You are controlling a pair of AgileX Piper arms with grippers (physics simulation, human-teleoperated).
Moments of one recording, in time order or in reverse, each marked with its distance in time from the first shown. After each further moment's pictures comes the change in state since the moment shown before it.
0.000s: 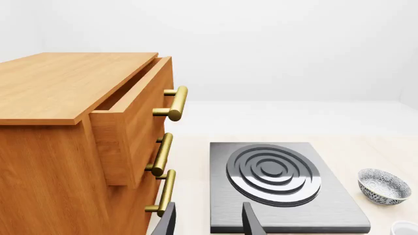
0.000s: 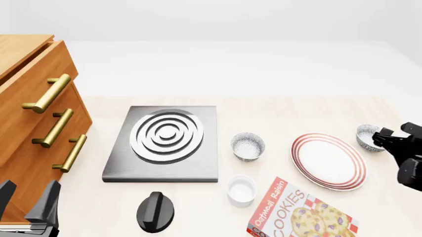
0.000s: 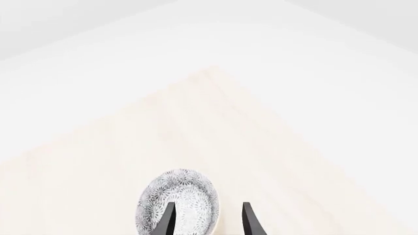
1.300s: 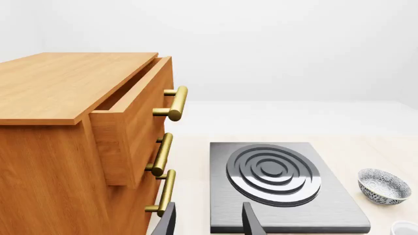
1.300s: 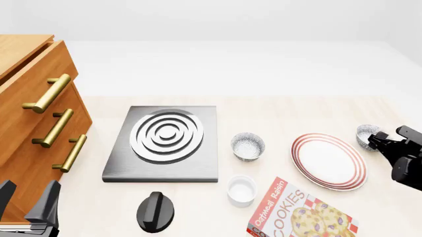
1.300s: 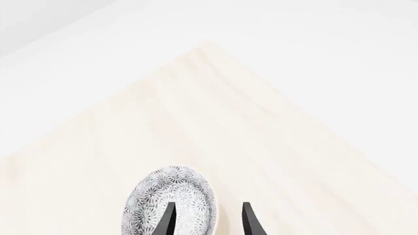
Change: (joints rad) left arm 0.000 0.000 0.000 0.000 0.000; right arm 0.002 0.119 -0.099 0.070 0.089
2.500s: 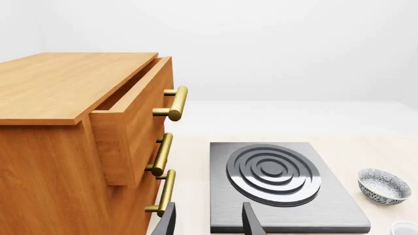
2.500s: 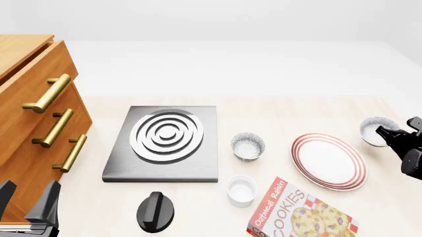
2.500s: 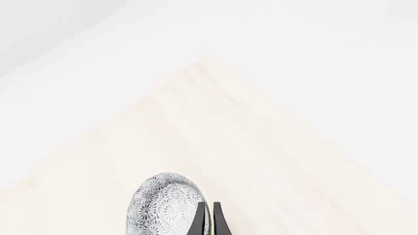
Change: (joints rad) left arm 0.000 0.000 0.000 0.000 0.000; right arm -0.011 -0.106 -0.001 0.097 0.051
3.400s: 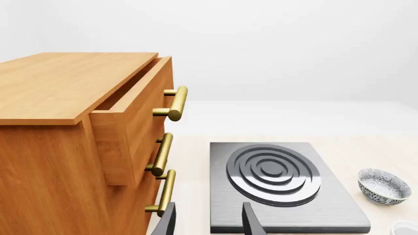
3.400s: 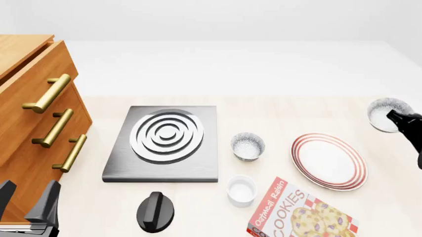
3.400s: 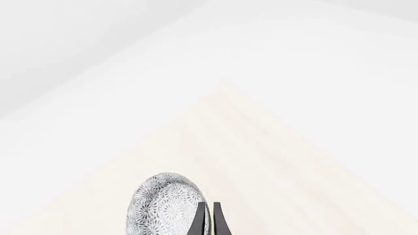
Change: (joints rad) left arm 0.000 0.000 0.000 0.000 0.000; right arm 0.033 -0.323 0.119 0.108 0.037
